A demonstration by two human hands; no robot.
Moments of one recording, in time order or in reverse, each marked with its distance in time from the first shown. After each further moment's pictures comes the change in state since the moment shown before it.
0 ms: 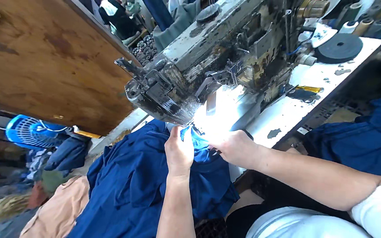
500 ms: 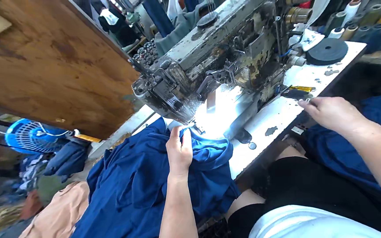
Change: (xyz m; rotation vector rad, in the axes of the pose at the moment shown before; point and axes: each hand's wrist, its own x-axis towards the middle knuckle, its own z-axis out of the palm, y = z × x) left_hand -0.003 -0.009 -0.009 -0.248 -0.094 -0.046; right_hand -0.126 0.128 -0.142 -0.327 -0.044 0.953
